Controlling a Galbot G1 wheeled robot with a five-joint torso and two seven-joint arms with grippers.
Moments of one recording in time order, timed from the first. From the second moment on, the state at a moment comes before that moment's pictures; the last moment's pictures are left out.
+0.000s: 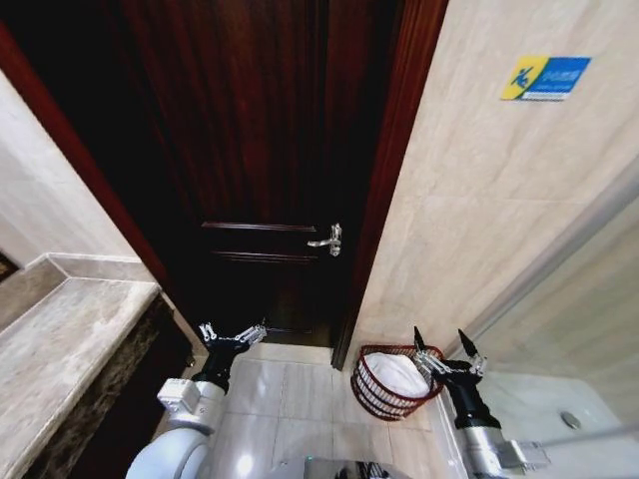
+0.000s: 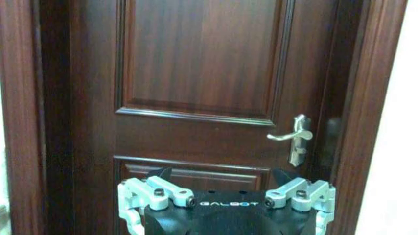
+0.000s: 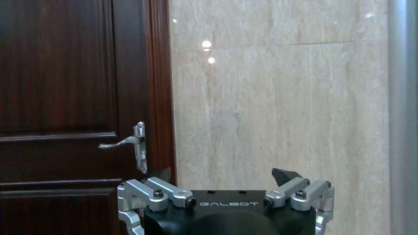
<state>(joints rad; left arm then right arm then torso) 1.85 -1.47 -0.56 -2.48 -0.17 0.17 0.00 -1.95 1.58 0.73 2.34 0.21 0.19 -0.16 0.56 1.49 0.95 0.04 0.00</state>
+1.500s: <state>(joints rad) 1.85 -1.47 -0.56 -2.48 -0.17 0.17 0.00 -1.95 1.58 0.73 2.34 0.21 0.19 -0.16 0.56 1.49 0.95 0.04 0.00</state>
